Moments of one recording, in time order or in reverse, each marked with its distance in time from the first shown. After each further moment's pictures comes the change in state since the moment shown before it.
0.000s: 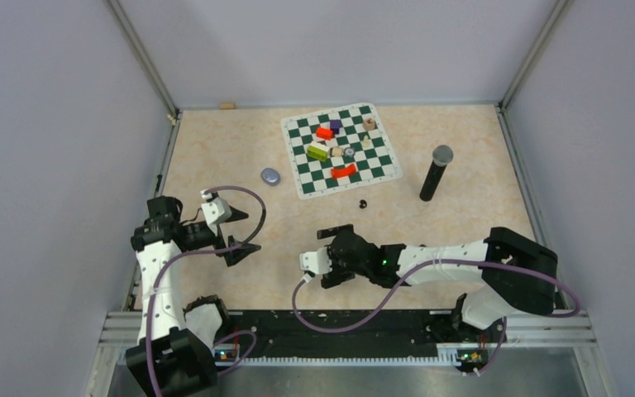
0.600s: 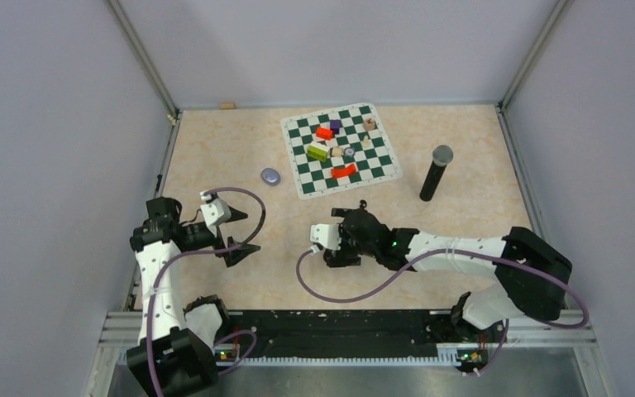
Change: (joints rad) left arm 0.011 0.000 0.004 -0.026 0.004 0.039; right arm -0.164 -0.075 0.053 -0.119 -0.122 0.119
